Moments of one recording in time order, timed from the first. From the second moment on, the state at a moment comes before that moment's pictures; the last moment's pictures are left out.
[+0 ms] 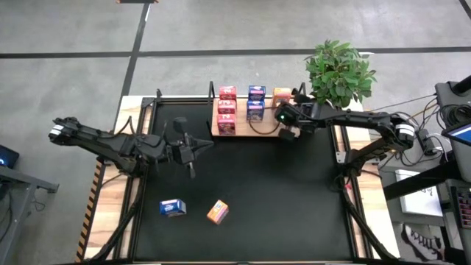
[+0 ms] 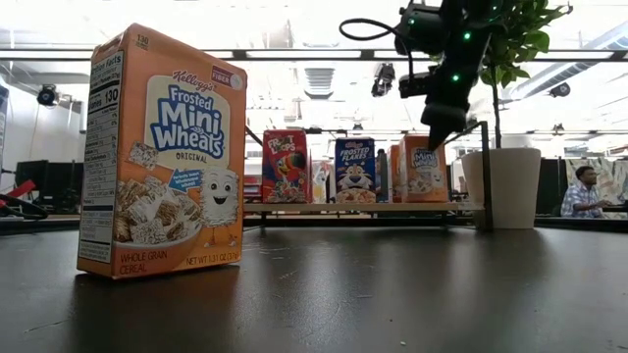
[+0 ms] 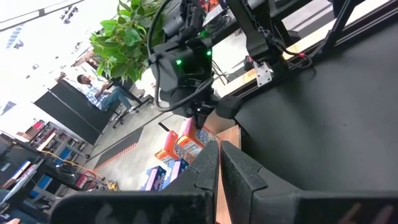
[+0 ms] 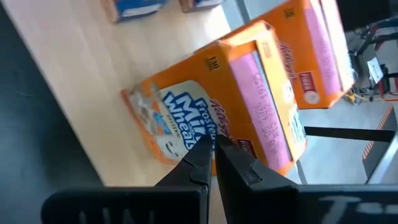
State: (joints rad) left arm -0.26 1.02 0.92 -0.10 -0.57 0.57; right arm -0.37 1.41 1.07 -0.78 0.53 -0.13
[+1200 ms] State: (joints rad) left arm -0.26 1.02 0.92 -0.11 -0.57 0.49; right arm -0.40 1.49 1.07 -0.73 0.52 -0.21
